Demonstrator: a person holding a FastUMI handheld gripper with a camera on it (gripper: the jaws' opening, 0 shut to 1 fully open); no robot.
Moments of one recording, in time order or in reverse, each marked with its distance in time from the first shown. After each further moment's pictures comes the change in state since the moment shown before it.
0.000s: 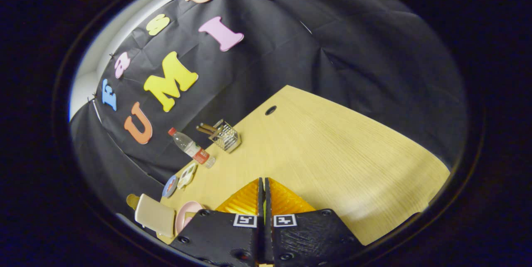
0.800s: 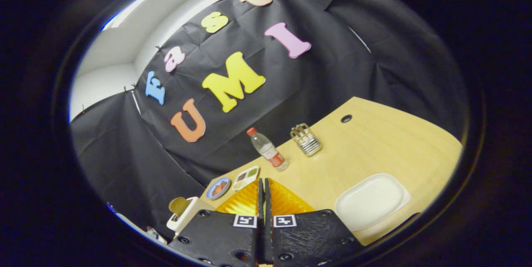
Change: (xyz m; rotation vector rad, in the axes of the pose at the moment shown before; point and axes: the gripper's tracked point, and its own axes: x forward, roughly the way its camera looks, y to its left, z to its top) arm -0.023 0.219 -0.054 -0.098 -0.022 0.269
